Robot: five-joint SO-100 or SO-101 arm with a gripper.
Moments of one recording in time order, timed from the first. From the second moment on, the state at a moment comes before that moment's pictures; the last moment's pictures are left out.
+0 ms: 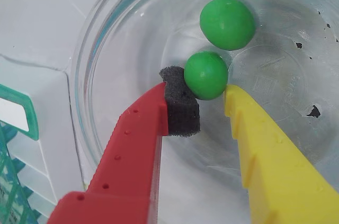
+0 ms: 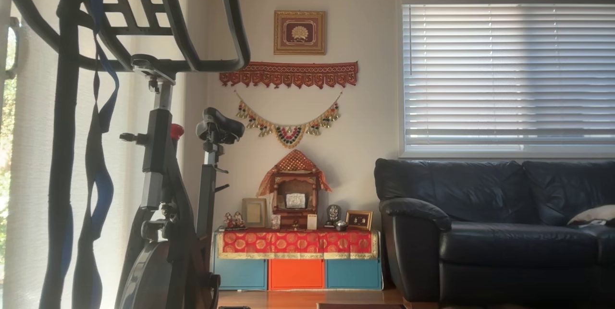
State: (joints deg) arm 25.8 114.2 131.3 33.2 -32.6
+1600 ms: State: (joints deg) arm 26.4 116.9 134.7 30.7 -34.5
